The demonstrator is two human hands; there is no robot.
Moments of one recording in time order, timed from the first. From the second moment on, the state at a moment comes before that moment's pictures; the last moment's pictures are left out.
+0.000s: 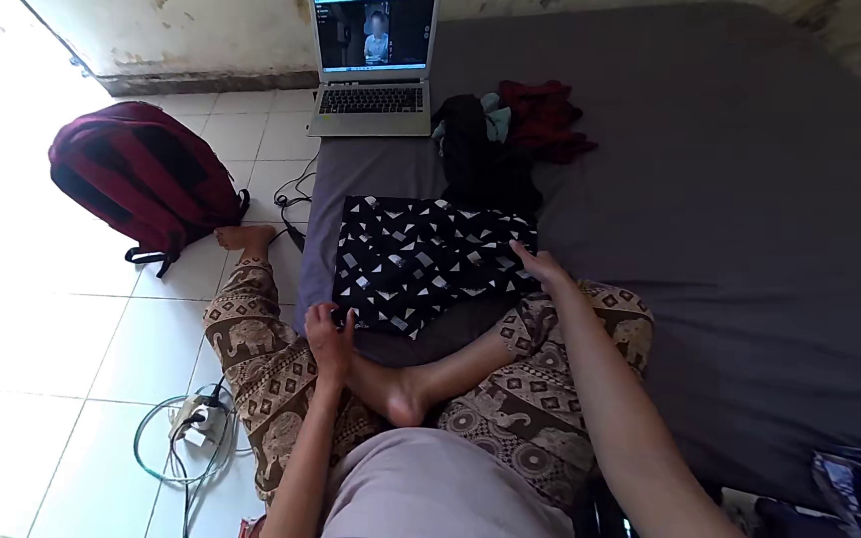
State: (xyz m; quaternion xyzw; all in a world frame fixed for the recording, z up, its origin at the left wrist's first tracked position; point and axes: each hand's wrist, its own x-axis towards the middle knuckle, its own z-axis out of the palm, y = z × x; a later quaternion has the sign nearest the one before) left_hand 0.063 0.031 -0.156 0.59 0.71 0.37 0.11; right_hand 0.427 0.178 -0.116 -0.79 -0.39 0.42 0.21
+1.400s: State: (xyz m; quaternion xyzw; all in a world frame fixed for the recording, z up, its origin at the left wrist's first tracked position) left_hand 0.118 0.090 -0.088 0.67 0.53 0.51 -0.13; right_hand 0.426 0.175 -0.037 -0.65 -0.30 0.51 0.47
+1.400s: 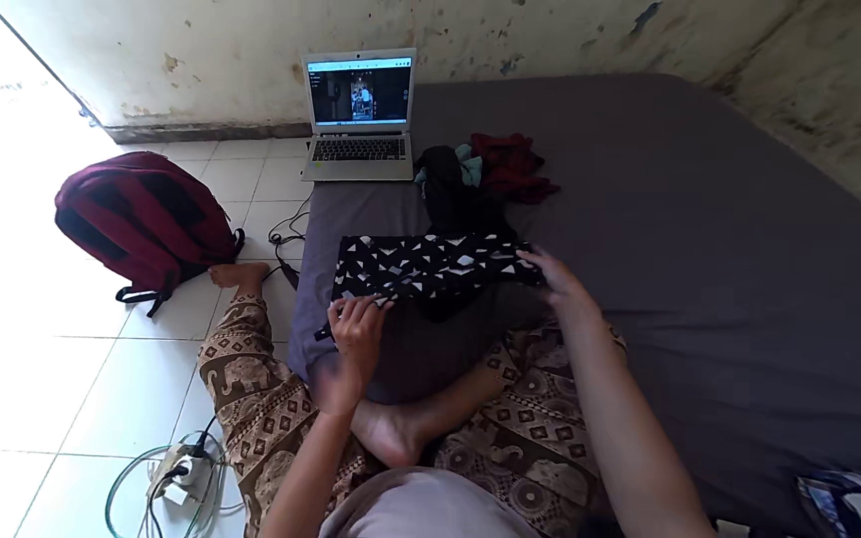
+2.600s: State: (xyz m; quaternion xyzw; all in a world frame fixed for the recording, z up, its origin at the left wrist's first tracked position) left_hand 0.009 0.087 -0.018 0.67 0.37 0.59 -0.24; right_hand 0.386 0.051 0.159 -0.45 -0.55 0.43 0.56
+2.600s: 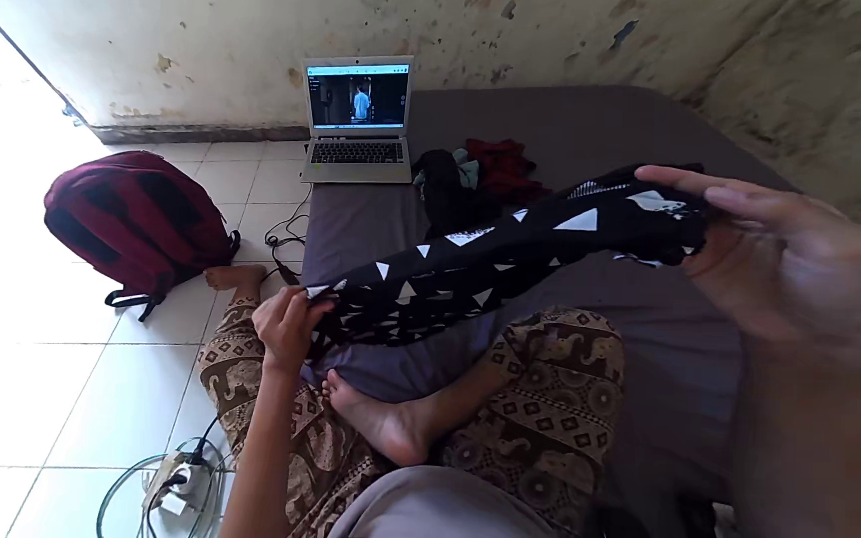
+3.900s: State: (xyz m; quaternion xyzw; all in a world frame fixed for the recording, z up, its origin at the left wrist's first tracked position) left_hand 0.017 0.048 -0.151 0.71 0.61 0.34 0.01; right_hand 0.403 0.174 -0.109 -0.70 -0.40 0.46 0.38
